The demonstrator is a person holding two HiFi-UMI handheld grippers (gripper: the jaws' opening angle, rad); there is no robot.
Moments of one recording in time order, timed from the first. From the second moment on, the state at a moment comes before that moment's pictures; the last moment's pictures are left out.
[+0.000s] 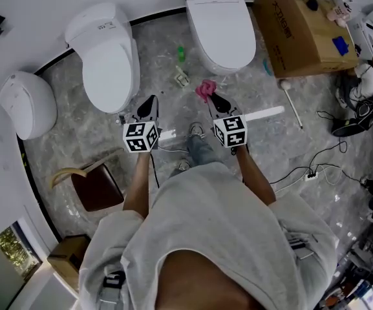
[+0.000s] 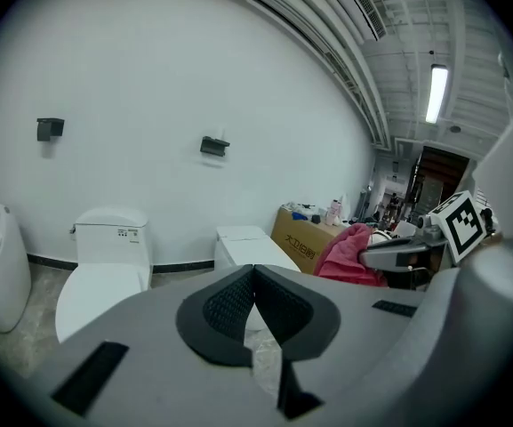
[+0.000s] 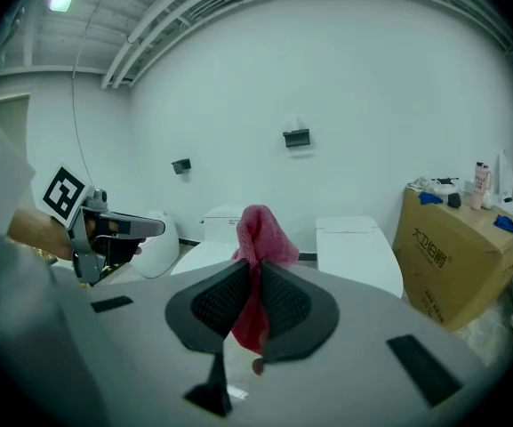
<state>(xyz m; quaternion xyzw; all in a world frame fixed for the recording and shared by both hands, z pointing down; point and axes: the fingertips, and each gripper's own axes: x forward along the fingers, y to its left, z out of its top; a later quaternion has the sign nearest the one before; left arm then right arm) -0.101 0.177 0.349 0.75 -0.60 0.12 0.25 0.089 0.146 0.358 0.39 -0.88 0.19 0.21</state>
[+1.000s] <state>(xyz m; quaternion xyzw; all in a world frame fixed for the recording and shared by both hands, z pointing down) -0.101 0.093 0.391 0.74 -0.60 0.15 0.28 0.076 0.059 0.405 0.37 -0.87 0.24 0.23</state>
